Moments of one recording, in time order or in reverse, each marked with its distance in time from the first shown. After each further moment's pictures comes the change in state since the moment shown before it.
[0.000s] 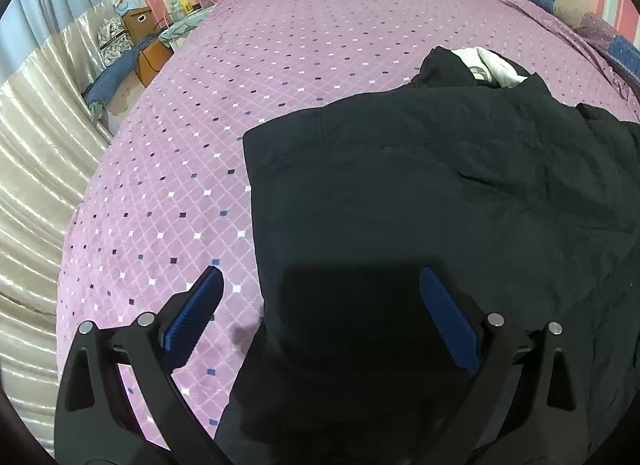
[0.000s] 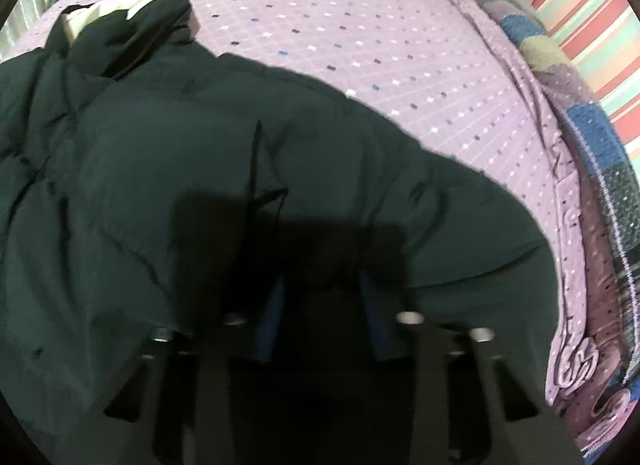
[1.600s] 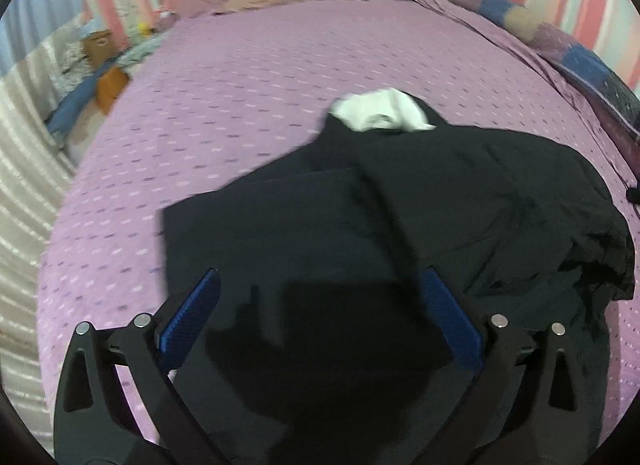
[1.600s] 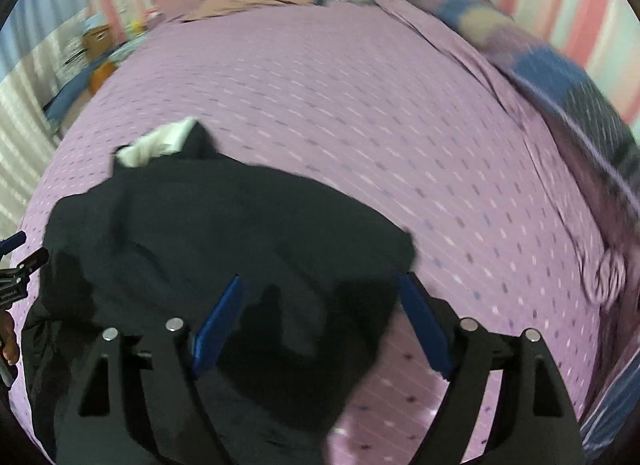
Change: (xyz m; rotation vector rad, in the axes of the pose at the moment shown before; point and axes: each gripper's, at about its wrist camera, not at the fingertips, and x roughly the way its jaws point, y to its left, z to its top) left arm -0.036 -0.084 0.055 0.052 -0.044 -0.170; right arm -0.121 -0.063 -0.056 0.374 -0.102 0.206
